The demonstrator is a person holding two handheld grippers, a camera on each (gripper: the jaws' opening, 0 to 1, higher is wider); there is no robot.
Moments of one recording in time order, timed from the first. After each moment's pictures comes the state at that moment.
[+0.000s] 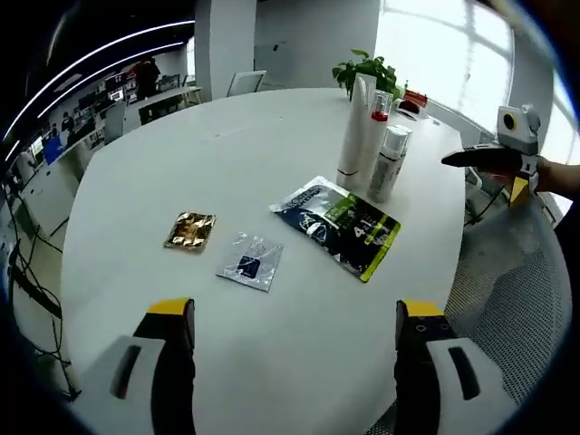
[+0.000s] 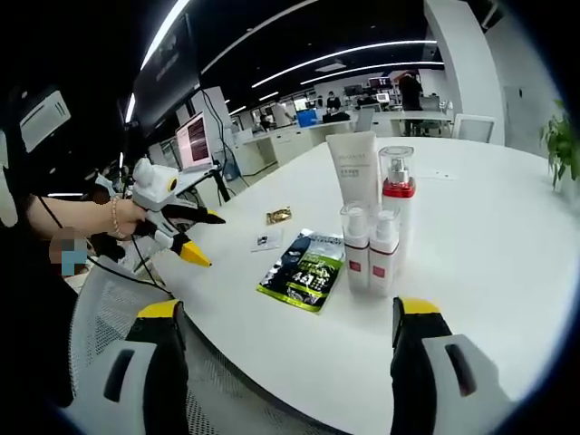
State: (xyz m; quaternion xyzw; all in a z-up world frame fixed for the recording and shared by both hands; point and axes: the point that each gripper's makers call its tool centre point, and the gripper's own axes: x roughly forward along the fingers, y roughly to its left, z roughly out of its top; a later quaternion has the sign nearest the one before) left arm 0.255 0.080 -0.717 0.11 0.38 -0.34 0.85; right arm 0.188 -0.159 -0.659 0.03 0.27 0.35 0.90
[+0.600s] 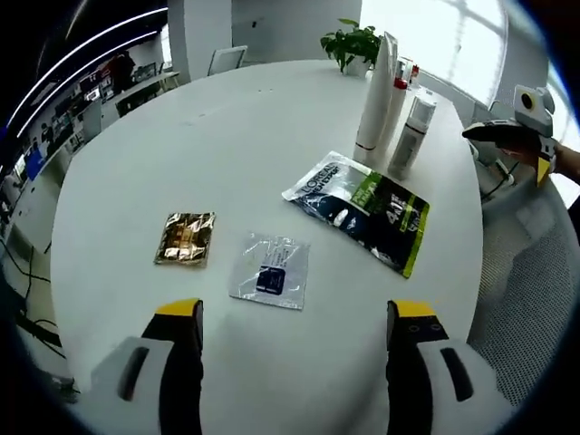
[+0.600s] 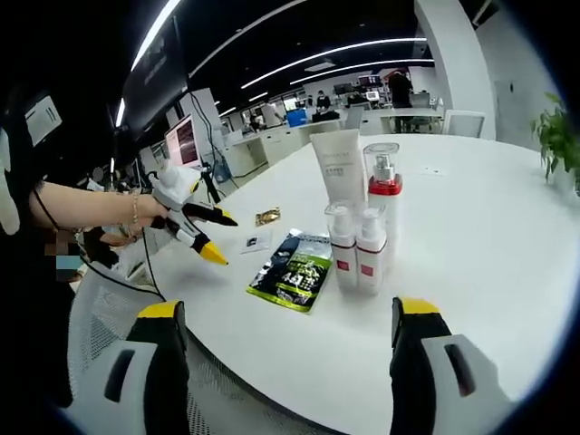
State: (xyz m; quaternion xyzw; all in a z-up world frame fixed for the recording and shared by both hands) left arm 0.294 0.075 -0.746 0.17 0.41 -0.37 0.81; right arm 0.194 -0.166 -0.663 0.03 0.28 0.33 0.90
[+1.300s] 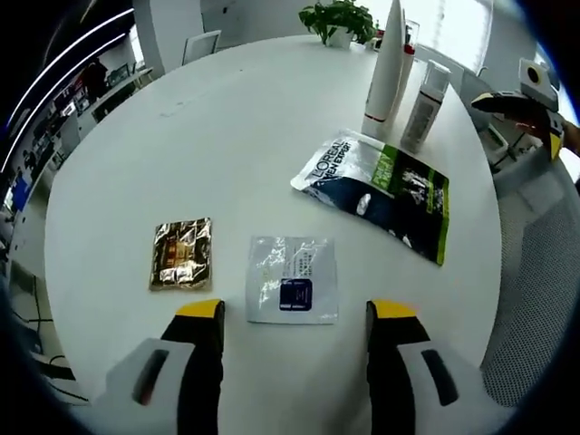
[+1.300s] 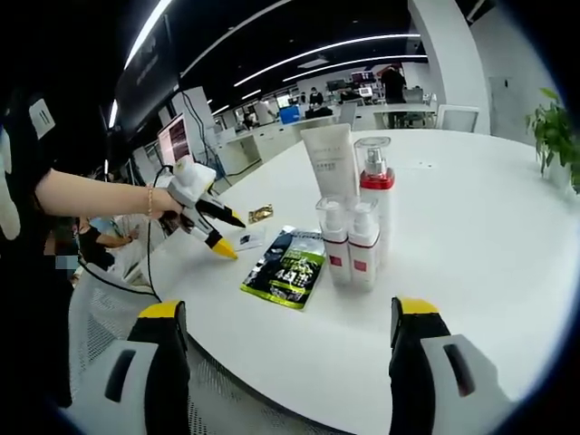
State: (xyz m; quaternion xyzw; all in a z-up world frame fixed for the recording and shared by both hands) left arm 0.319 0.076 -0.767 0.23 0.44 -0.40 0.77; right arm 0.195 -0.171 -0.668 0.04 0.29 0.31 0.91
